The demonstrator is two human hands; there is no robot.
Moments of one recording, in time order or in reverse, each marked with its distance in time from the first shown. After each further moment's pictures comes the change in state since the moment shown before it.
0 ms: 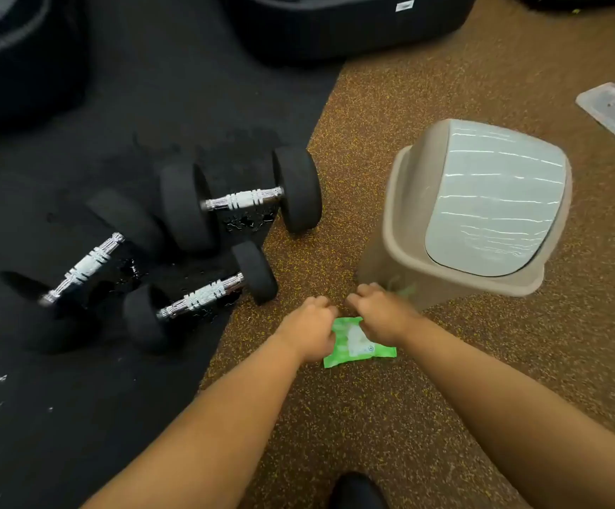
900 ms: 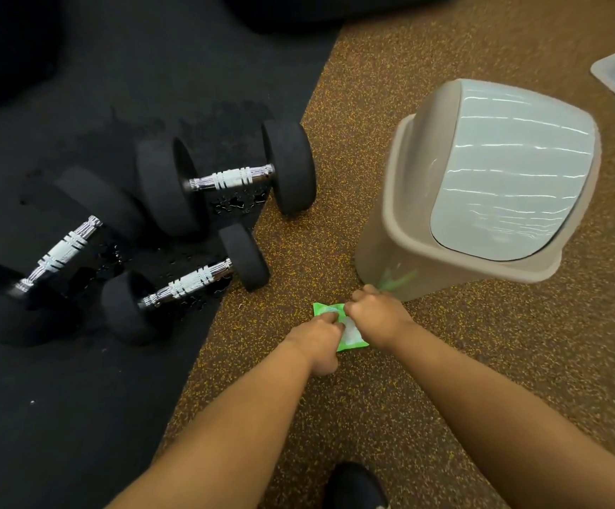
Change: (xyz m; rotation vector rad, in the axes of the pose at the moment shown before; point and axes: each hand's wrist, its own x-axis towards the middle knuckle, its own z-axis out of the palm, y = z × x) left_hand 0.011 0.013 0.041 0.052 -0.318 -0.042; right_hand 0.007 -0.002 0.038 -0.129 -0.059 0.021
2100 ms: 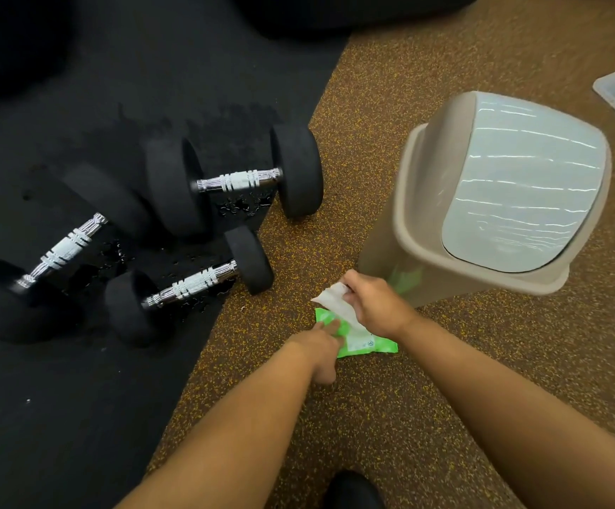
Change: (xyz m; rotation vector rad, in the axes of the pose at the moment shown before) left_hand 0.001 -0.005 0.001 0.090 -0.180 0.024; right_hand 0.010 0.006 -0.021 0.724 0.268 -0.009
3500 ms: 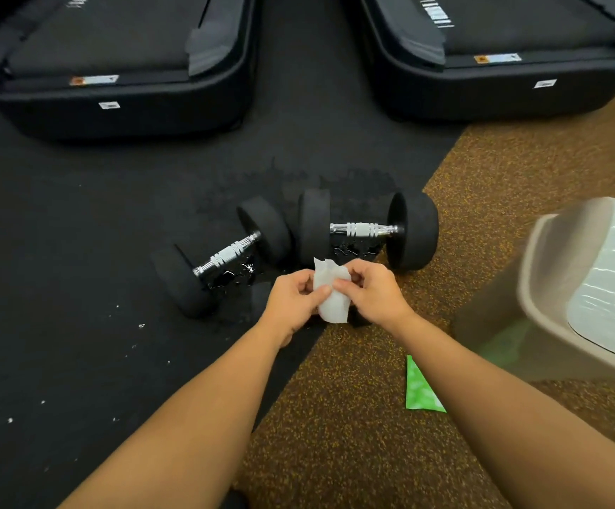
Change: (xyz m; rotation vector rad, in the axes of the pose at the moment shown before) left_hand -0.171 -0.131 -0.025 -1.515 1.080 -0.078; right_hand 0.068 -0.184 0.021 0.397 0.109 -0.190
